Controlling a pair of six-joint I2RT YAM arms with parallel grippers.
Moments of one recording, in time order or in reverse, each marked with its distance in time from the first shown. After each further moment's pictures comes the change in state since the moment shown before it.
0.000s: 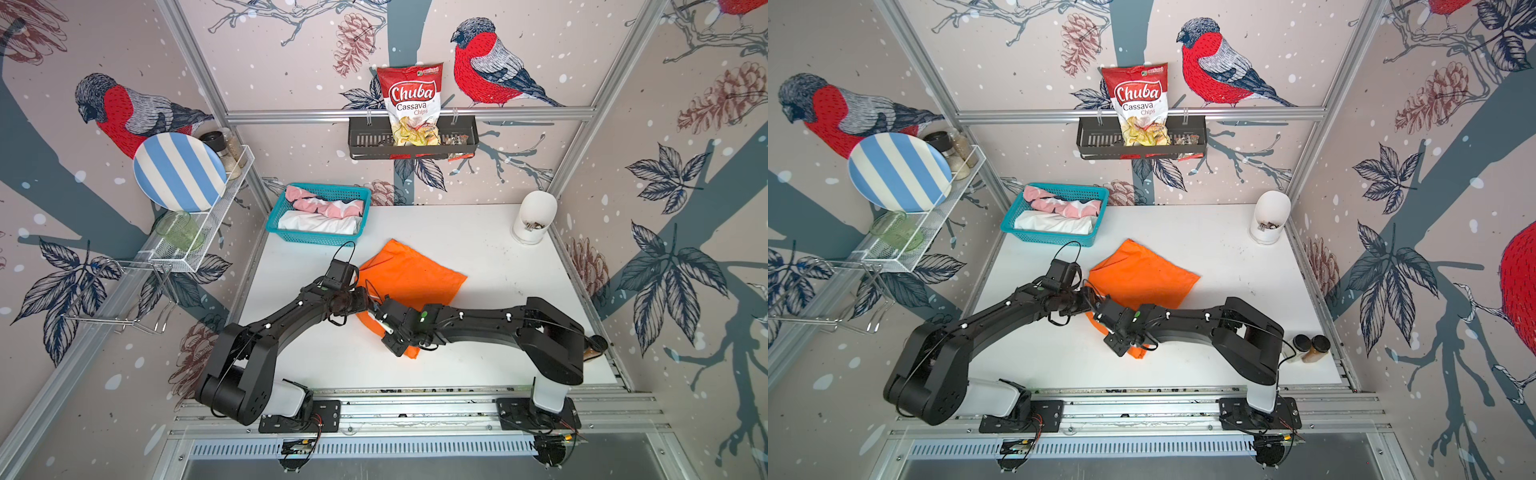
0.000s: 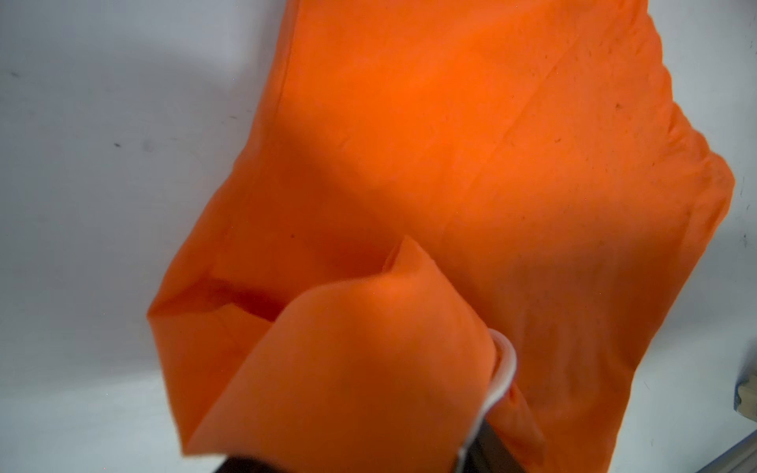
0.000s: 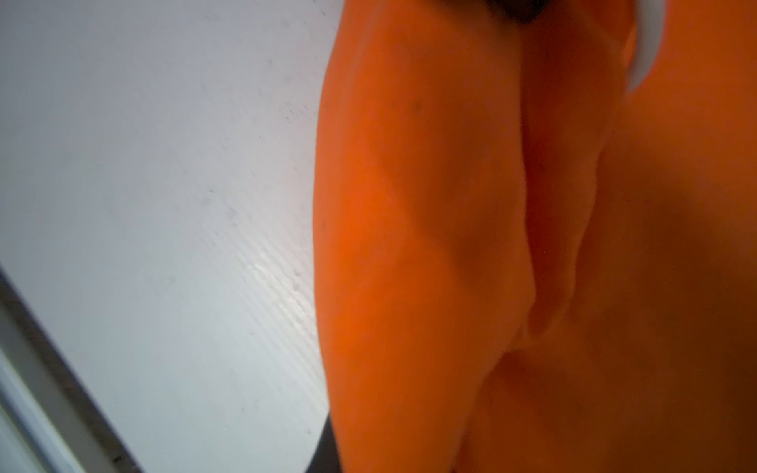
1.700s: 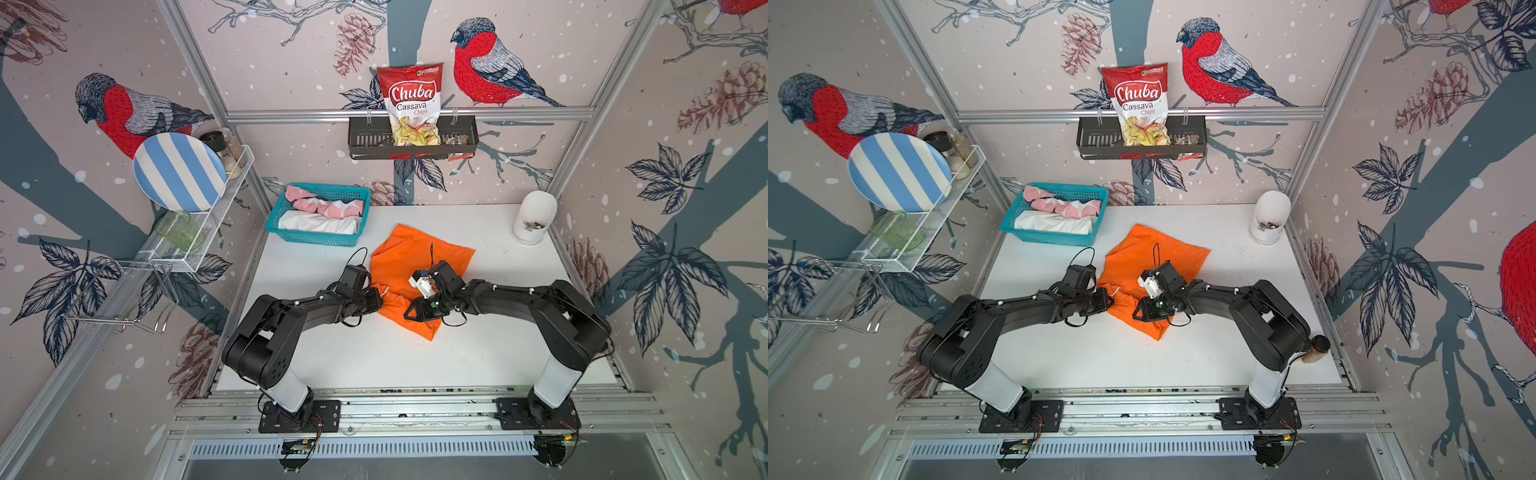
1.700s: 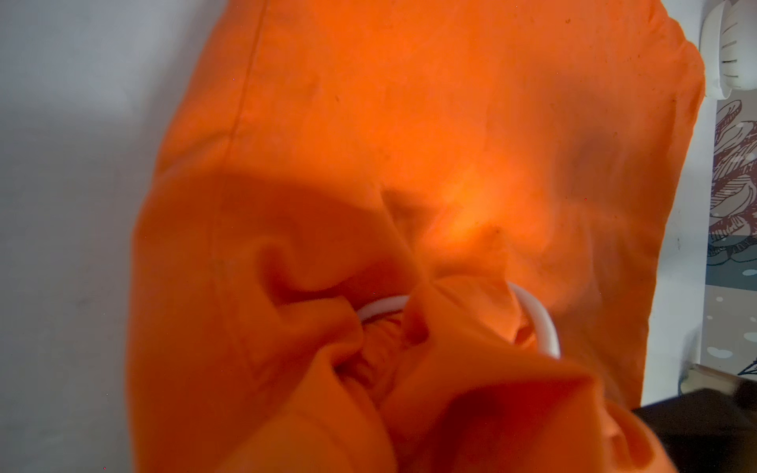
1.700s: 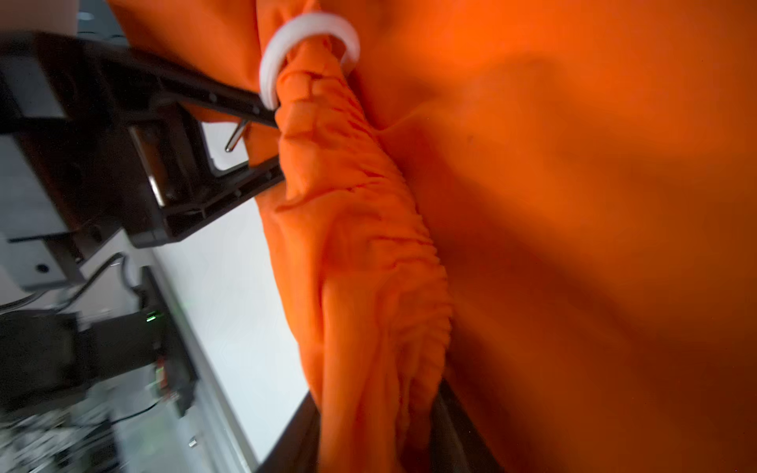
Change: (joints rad) left arm -0.079 0.234 -0.063 0.380 0.096 -0.089; right arm -0.332 -0.105 -0.164 0.139 -0.265 0.153
